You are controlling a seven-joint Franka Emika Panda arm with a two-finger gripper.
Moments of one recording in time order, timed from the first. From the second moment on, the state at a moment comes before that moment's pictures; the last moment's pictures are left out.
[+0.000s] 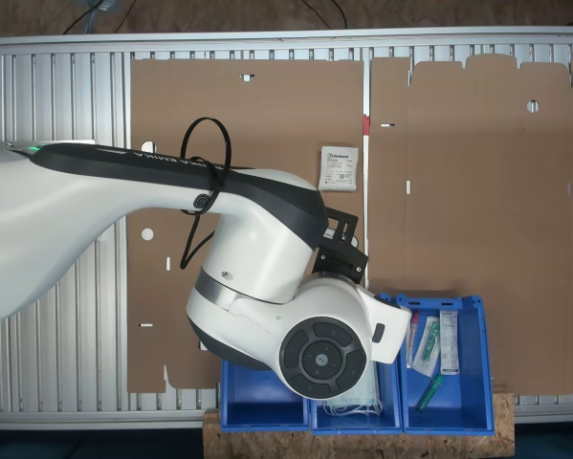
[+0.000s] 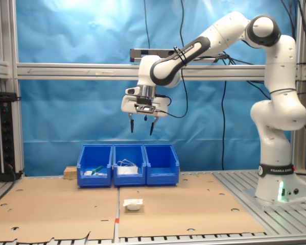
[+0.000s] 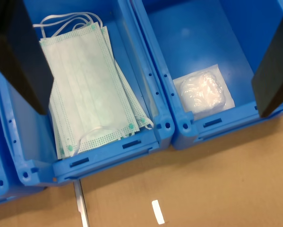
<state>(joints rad) 0.19 -0.03 -0.54 -2.23 0.10 2.31 -0.86</state>
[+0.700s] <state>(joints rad) 0.19 -0.03 -0.54 -2.23 0.10 2.31 -0.88</state>
